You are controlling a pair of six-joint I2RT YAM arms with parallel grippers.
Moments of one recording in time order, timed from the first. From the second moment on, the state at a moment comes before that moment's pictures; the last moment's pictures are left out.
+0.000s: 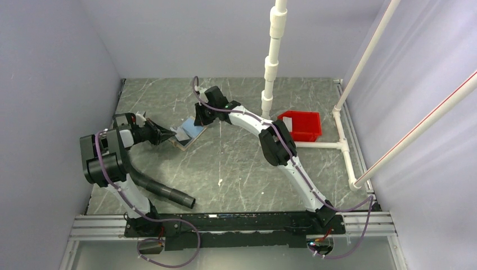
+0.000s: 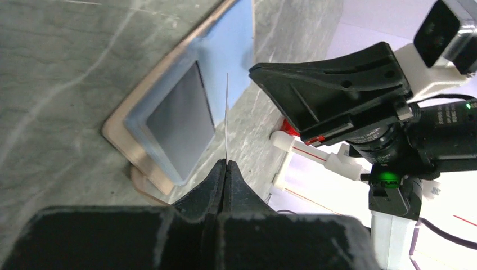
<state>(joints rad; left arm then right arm) 0.32 1.77 0.86 0.02 0.92 -0.75 0.72 2.60 2.24 -0.30 -0.43 0.30</state>
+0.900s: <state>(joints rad) 0.30 1.90 0.90 0.02 0.92 -0.73 0.70 2.61 2.21 -0.28 -0.41 0.30</state>
